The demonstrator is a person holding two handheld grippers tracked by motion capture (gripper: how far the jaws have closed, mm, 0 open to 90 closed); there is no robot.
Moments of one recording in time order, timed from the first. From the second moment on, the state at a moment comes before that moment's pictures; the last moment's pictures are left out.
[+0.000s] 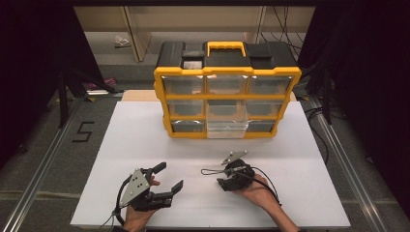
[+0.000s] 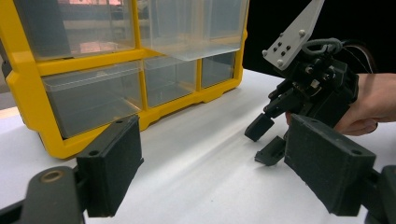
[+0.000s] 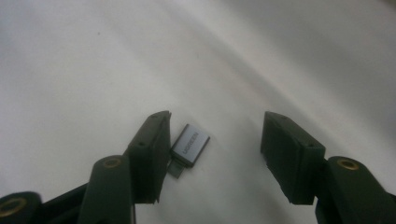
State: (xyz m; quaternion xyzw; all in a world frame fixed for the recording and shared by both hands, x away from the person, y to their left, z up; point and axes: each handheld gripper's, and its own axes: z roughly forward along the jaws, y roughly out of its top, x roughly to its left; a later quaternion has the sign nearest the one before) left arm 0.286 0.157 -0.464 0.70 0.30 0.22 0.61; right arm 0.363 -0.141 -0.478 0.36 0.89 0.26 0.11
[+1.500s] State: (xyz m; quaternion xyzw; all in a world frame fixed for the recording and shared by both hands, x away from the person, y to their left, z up) left arm 0.285 0.156 -0.463 0.70 0.30 0.22 0.61; right arm 0.357 -0.148 -0.455 0.33 0.89 0.28 0.12
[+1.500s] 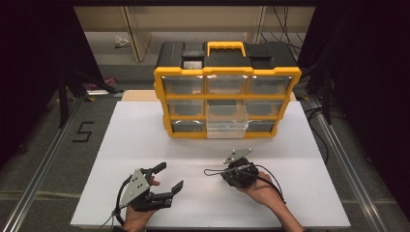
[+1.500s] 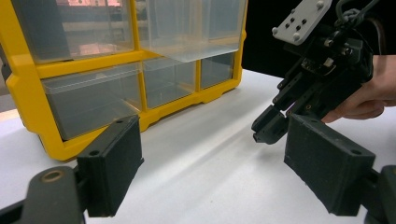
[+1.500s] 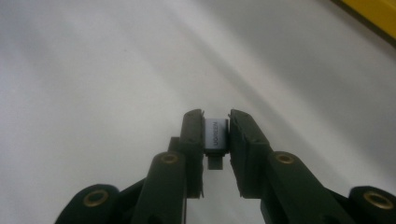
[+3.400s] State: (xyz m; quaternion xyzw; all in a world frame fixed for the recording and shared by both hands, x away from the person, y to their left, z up) left arm 0.285 0.156 -0.463 0.70 0.30 0.22 0.61; right arm 0.340 -0.158 -0.402 0.30 0.86 0.37 0.16
